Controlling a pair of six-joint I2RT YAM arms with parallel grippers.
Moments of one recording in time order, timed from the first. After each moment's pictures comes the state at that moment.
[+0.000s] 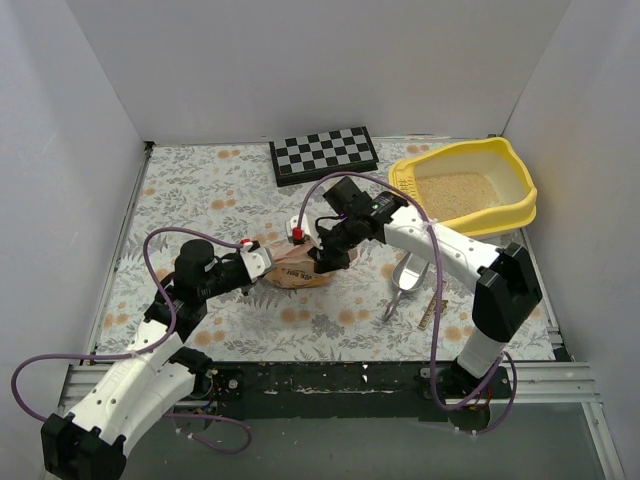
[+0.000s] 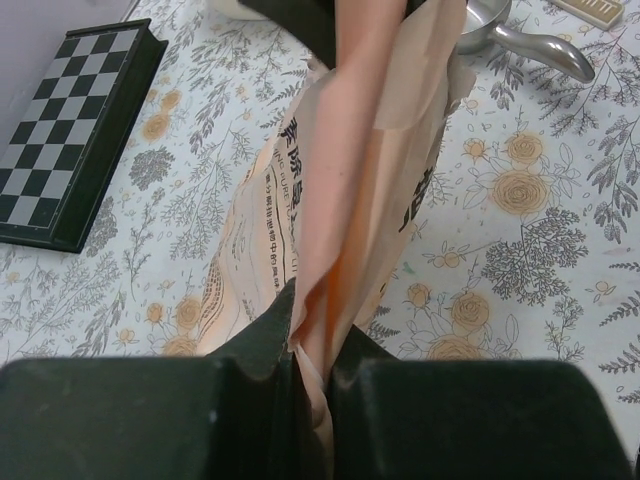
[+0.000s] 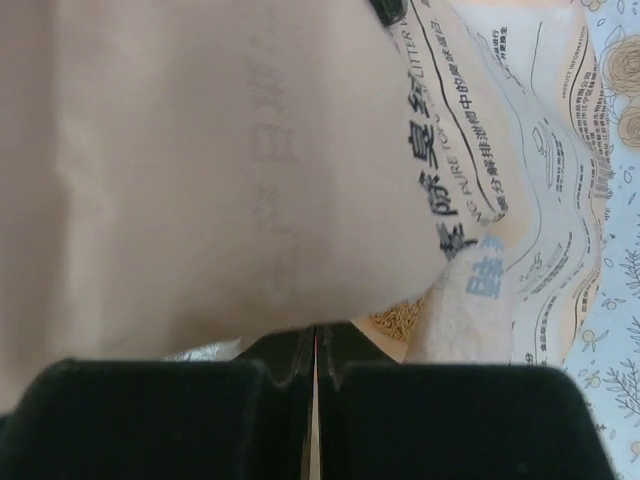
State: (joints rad) left arm -0.43 0.70 0.54 -0.17 0.60 0.52; right arm 0.82 1.67 1.44 -0.82 -0.69 -0.75
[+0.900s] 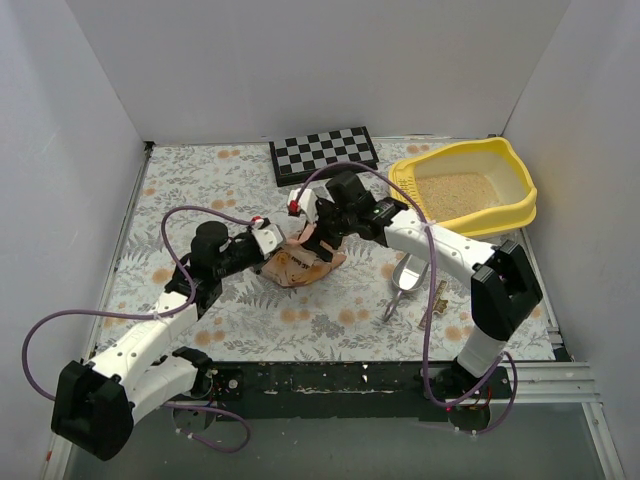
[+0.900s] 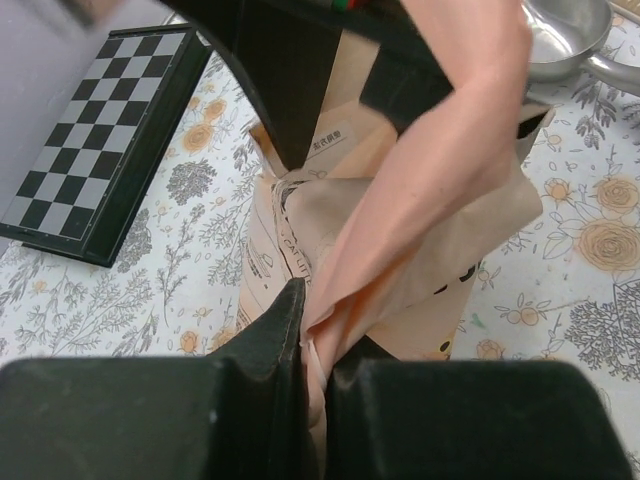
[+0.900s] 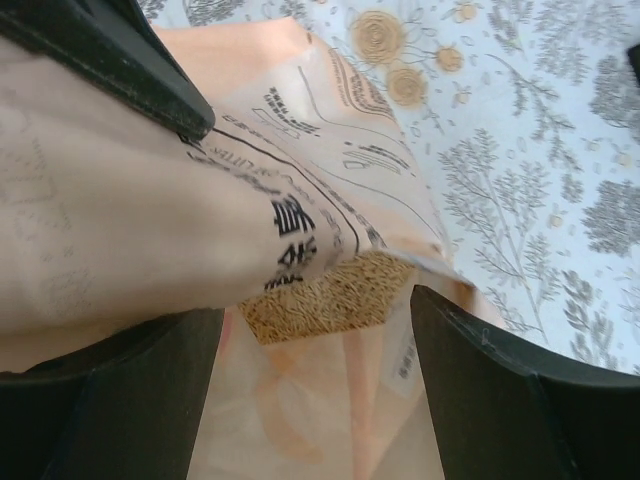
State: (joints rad) left arm -0.43 0.95 0.57 0.11 0.54 0.48; right arm 0.80 1.72 1.36 -0.41 -0.41 -0.45
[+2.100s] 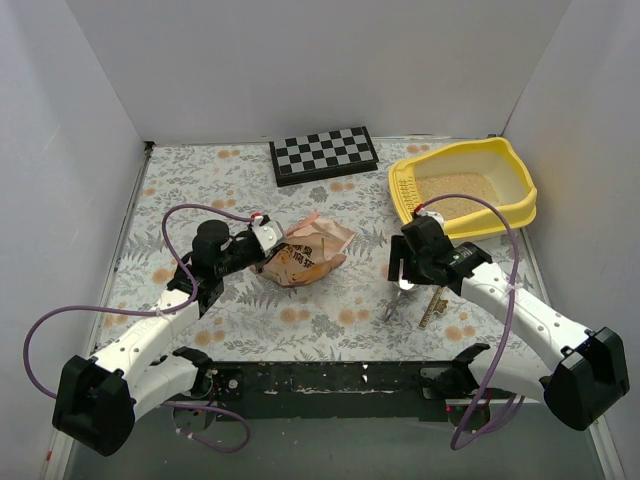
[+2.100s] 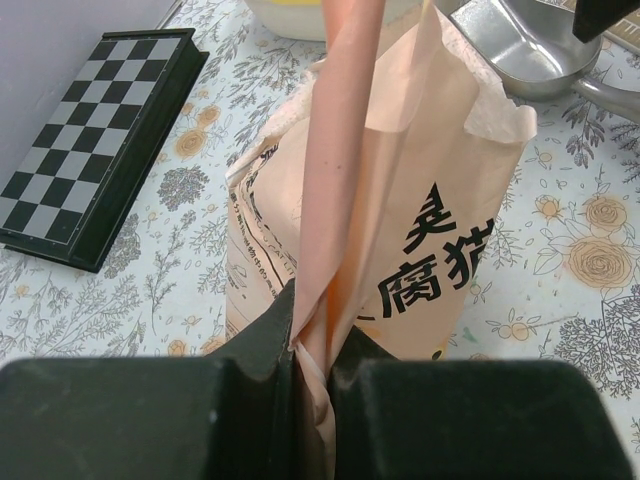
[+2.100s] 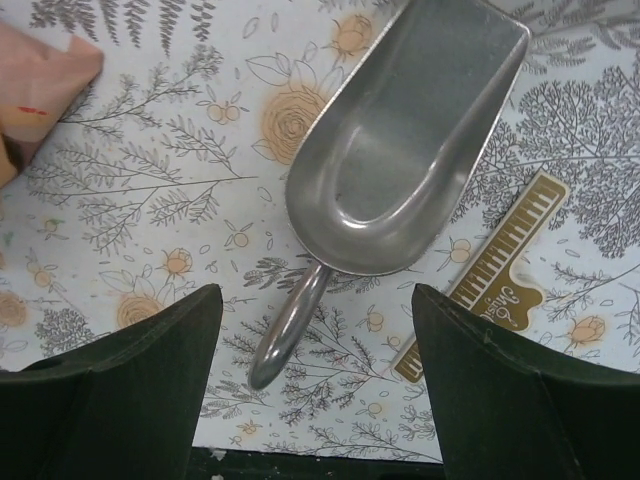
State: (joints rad) left arm -0.43 0.99 0.57 0.16 0.55 0.43; right arm 0.63 1.12 0.87 -0.73 0.23 0.55
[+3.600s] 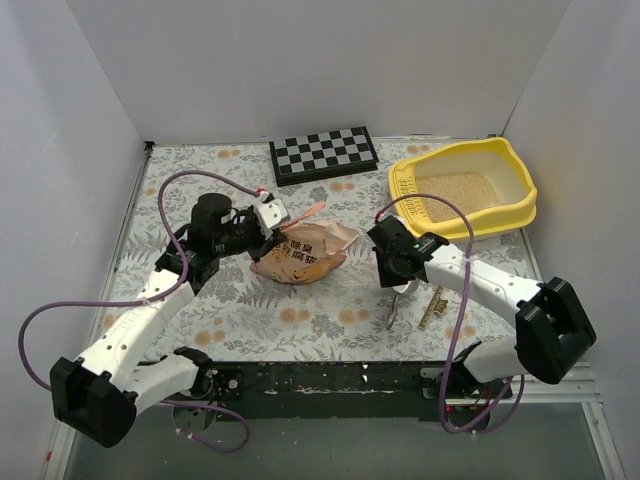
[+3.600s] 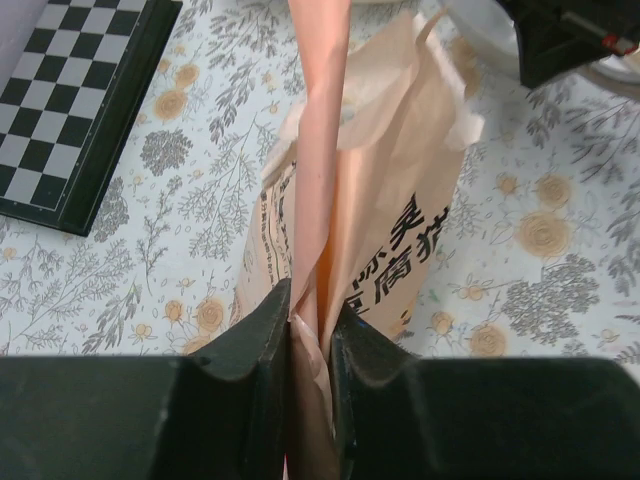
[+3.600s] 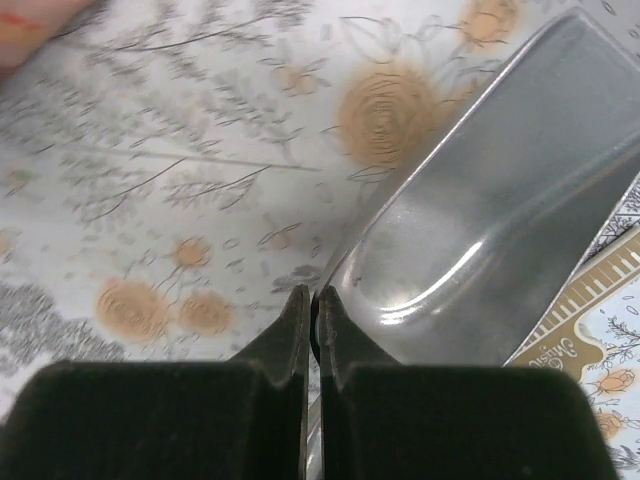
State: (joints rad) left arm -0.44 1.04 0.87 -0.29 0.51 0.46; right arm 0.70 1.39 0.89 -0.67 0.20 0.51
